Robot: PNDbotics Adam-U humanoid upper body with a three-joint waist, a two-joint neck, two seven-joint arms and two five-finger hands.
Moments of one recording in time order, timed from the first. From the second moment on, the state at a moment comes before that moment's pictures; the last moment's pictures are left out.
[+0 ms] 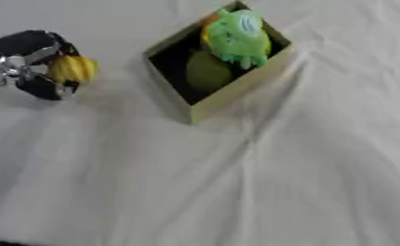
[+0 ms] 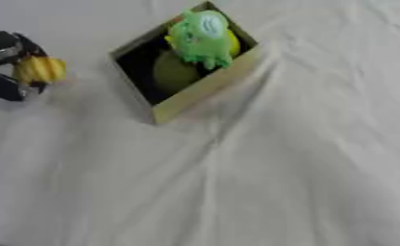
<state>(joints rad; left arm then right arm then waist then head) -0.95 0.72 -0.43 -1.30 -0.69 0.07 -0.43 -0.46 -0.78 -0.15 -1.98 -0.14 -0.38 -0.02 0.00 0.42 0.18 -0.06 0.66</state>
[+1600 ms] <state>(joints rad) -1.17 0.26 -0.44 -1.27 -0.93 -0.03 -0.37 -0.48 -0.78 -0.15 -1.98 -0.15 -0.39 -0.02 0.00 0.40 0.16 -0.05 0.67</state>
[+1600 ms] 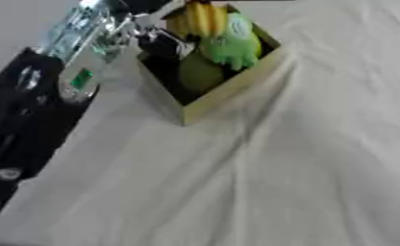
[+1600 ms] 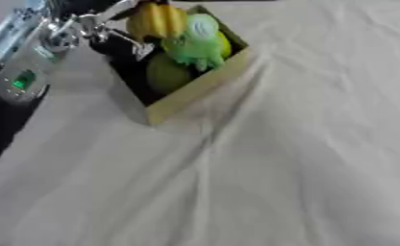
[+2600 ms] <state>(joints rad) -1.13 0.27 -0.43 -1.30 -0.97 -0.01 -0.36 -0.47 -0.78 -0.15 -1.98 -0.15 -0.38 -0.01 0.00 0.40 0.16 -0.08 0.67</state>
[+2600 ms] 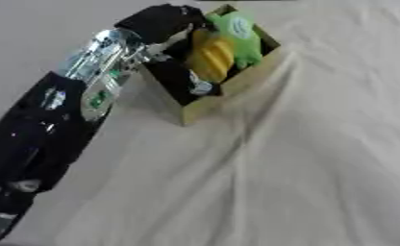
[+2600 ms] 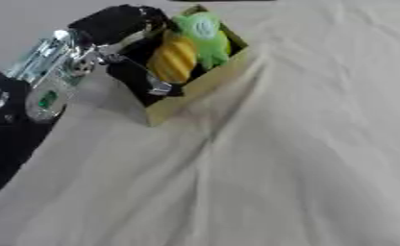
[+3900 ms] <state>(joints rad) -0.95 0.41 -0.07 -1.90 -0.44 0.17 0.17 -0.49 -0.77 -0.16 -1.98 -0.19 -0.40 -0.05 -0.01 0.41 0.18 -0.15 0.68</state>
